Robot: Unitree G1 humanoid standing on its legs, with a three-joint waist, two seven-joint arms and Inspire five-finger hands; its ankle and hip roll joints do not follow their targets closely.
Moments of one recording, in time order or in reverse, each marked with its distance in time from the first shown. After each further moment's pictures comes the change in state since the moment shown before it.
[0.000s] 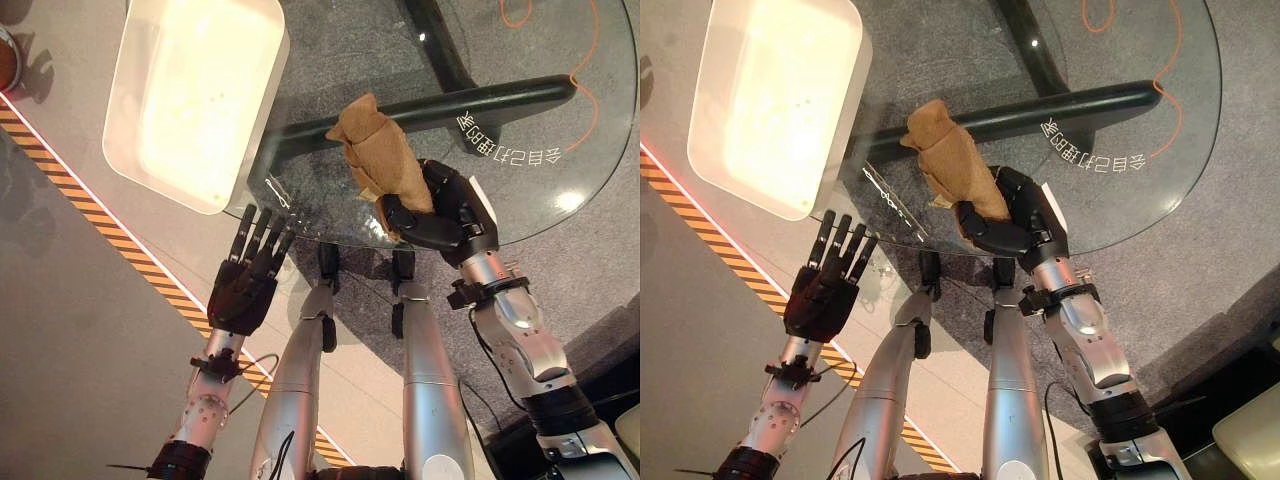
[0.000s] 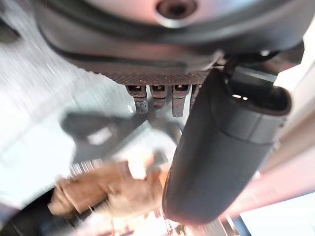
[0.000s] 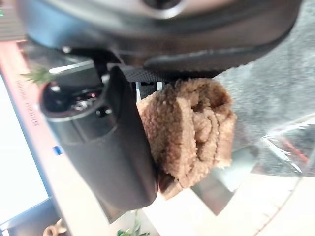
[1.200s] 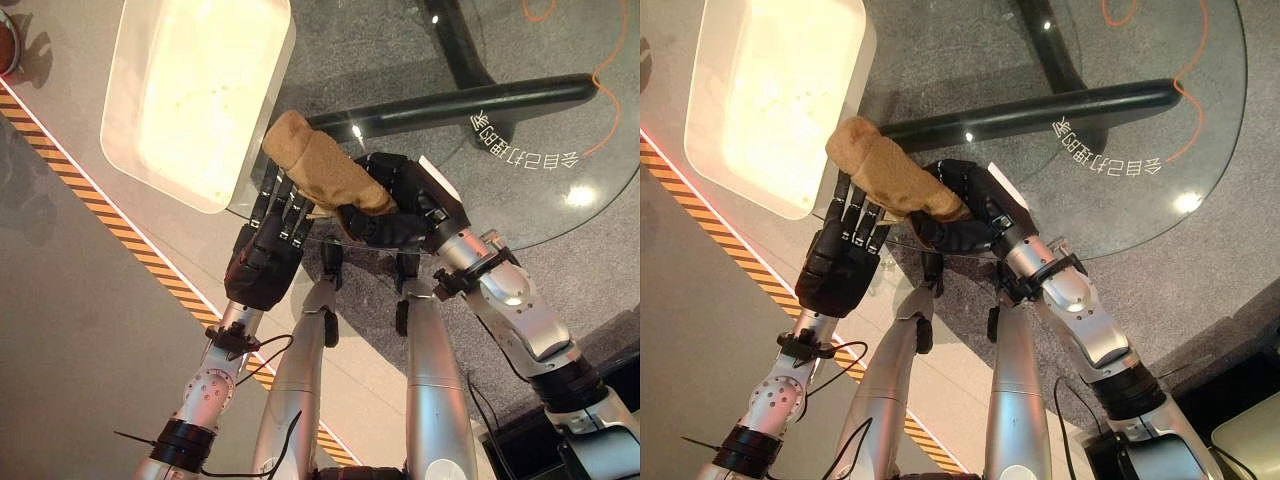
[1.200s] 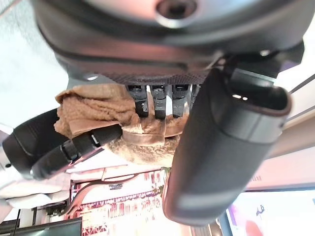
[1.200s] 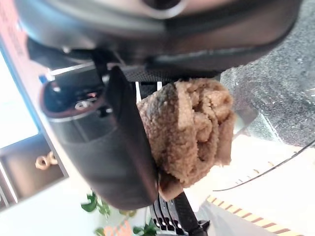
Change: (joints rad) left arm -0.066 0.021 -0.037 -0.103 -0.102 0.111 0.075; right arm -0.189 -0.110 0.157 -0.024 -0.100 0.119 0.089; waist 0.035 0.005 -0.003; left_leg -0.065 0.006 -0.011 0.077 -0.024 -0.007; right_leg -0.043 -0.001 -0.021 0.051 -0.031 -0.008
